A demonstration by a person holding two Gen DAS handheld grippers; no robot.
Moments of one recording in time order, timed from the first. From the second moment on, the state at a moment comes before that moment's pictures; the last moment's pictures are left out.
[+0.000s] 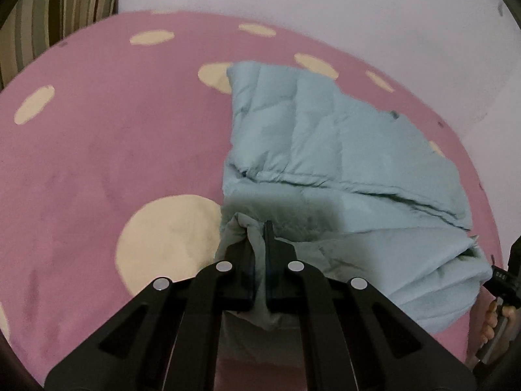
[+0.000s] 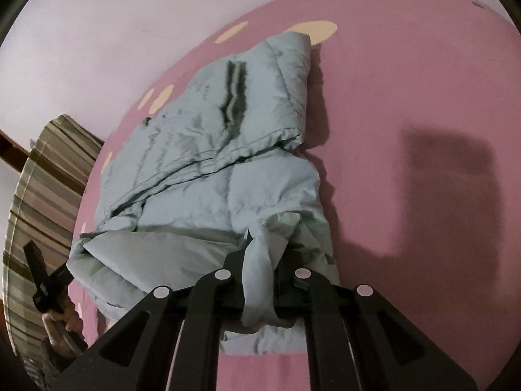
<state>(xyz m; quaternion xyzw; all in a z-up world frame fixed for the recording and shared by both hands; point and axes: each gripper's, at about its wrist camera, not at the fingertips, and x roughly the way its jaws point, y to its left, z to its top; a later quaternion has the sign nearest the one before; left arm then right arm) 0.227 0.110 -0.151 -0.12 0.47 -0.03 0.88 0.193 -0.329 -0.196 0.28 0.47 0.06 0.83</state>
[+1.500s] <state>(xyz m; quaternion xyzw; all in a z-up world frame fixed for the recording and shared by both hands) 0.207 0.134 -0.130 -0.09 0.41 -0.08 0.90 0.176 -0.347 -0.158 0.19 0.42 0.06 0.89</state>
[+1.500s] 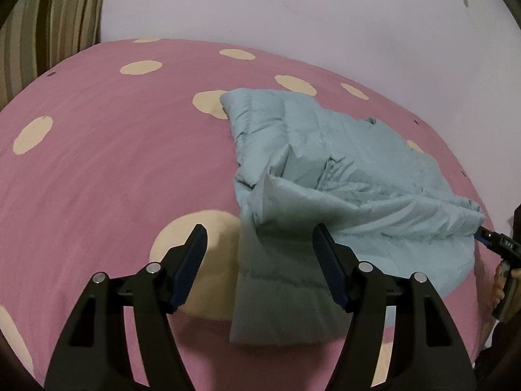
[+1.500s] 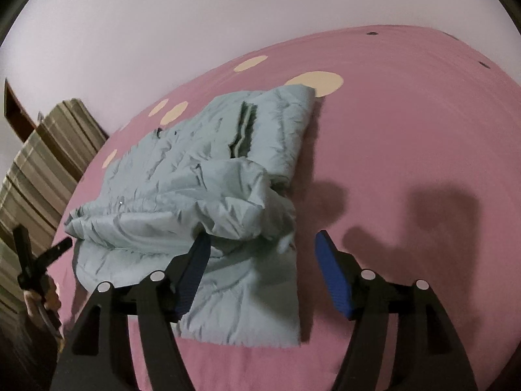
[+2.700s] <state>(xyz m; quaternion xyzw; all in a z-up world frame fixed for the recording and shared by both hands) 0.235 0.095 -0.045 -0.01 0.32 -0.07 0.94 0.209 -0.325 -0.086 0.10 0.36 0.07 0.93</state>
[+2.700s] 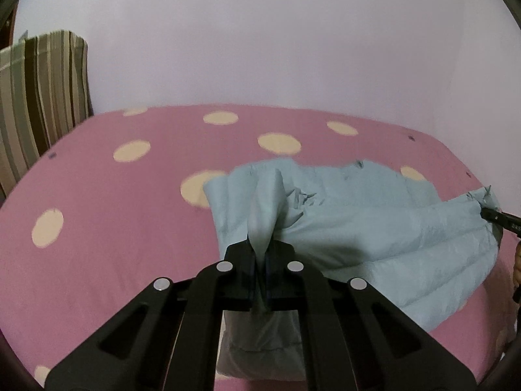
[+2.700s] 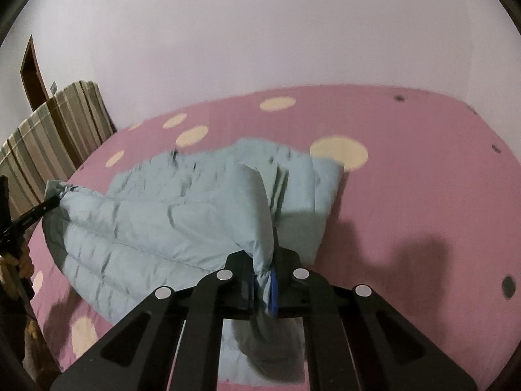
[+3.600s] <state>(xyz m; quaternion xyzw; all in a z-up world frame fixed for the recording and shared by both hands) 0.476 0.066 -0.171 0.06 0.44 0.07 0.89 0.448 -0.335 -0.197 0.14 0.46 -0.01 0.88</state>
